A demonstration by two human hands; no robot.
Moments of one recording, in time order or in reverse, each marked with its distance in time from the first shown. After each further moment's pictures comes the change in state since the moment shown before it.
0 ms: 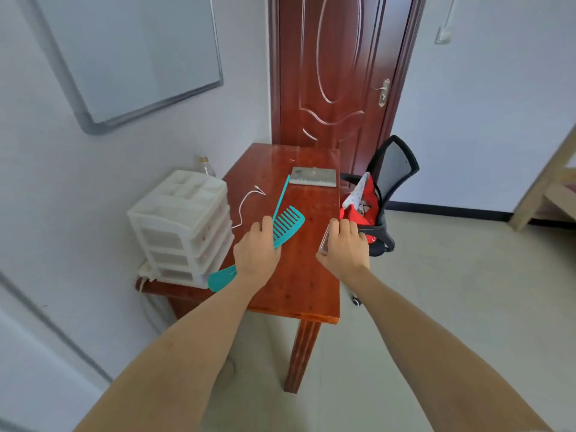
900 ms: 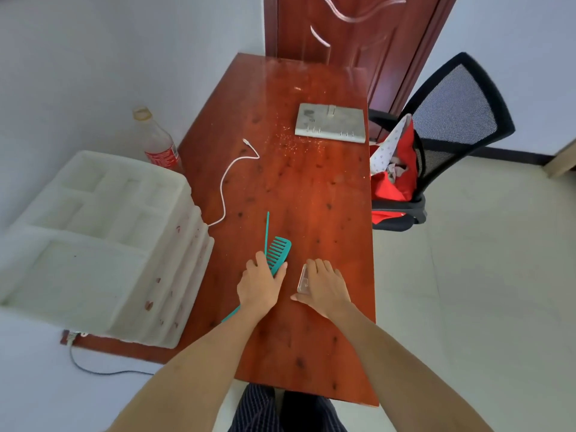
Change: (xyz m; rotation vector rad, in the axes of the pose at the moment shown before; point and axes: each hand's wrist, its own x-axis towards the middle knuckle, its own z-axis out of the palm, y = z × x) left_hand 0.138 -0.064 0.253 -0.150 -0.514 -0.351; right_hand 0.131 -0.011 0.252 0.090 -0.596 -0.097
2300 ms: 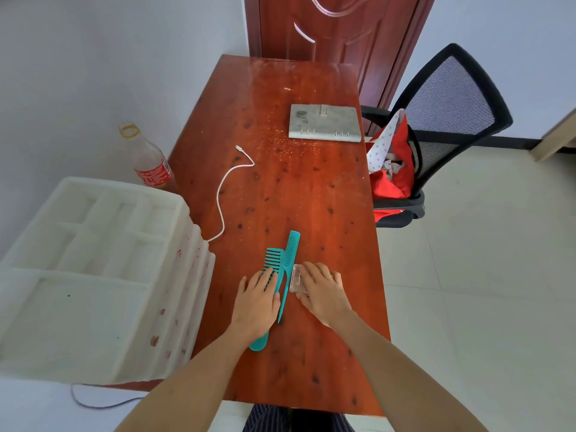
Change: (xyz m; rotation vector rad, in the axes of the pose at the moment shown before) left_hand 0.015 -0.045 0.006 0.418 -0.156 0.498; right_hand 0.020 -0.005 0.034 -0.028 0.255 -0.080
